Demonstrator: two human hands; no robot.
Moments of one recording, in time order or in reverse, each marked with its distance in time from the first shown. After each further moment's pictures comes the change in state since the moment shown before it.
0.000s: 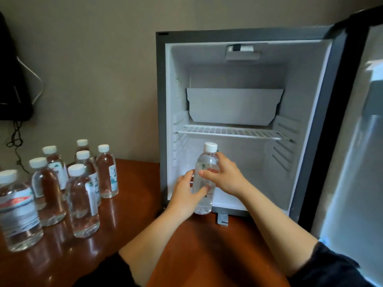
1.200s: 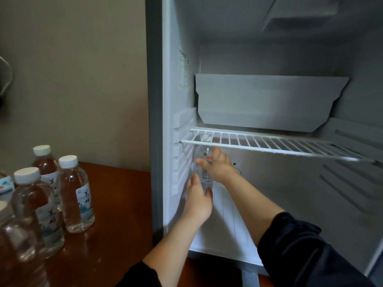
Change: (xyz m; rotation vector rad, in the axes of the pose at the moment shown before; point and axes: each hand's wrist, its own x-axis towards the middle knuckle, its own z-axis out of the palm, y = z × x) left_hand 0.149 -0.070 0.045 0.019 0.052 -0.156; right_hand 0.192 0.056 0.052 -0.284 -0.037 0.225
